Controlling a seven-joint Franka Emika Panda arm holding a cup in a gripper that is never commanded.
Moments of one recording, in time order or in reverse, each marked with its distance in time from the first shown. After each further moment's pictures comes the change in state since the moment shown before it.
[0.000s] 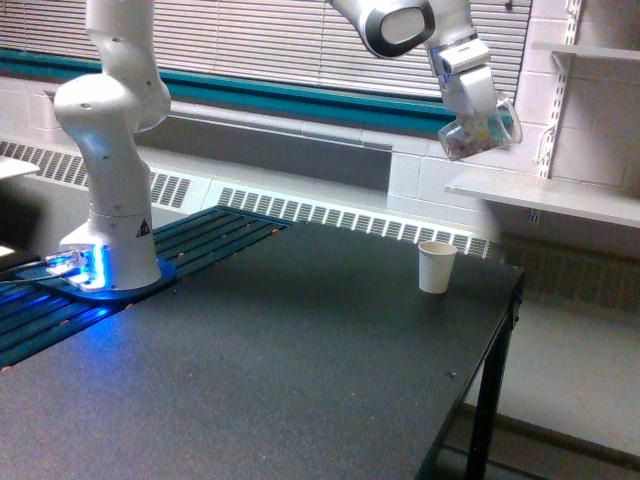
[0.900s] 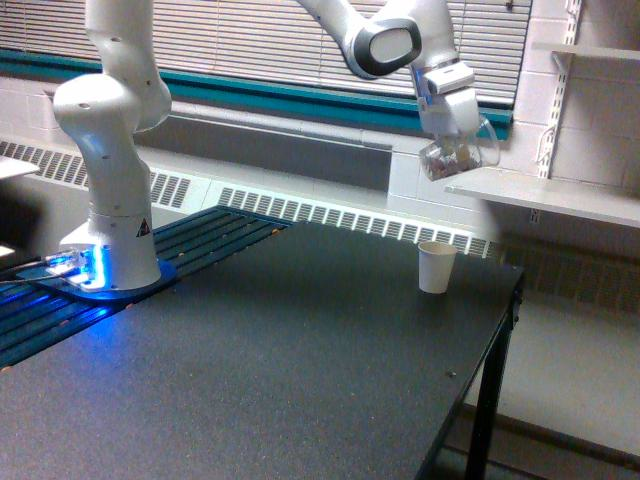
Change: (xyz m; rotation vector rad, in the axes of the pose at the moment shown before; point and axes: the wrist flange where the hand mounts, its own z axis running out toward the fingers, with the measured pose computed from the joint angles) arm -0.047 0.010 0.032 -0.061 -0.023 -0.119
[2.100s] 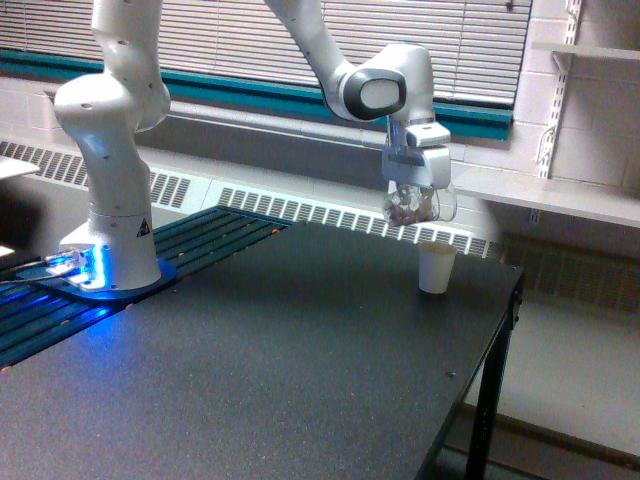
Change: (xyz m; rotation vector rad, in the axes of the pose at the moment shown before) arm -0.077 0.004 0.082 -0.115 -0.168 -0.203
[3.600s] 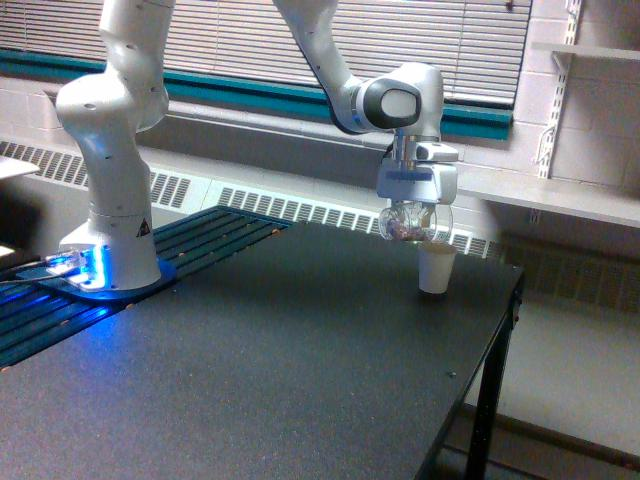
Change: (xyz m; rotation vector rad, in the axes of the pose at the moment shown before) arm 0.003 -0.013 0.031 -0.157 -0.078 -0.150
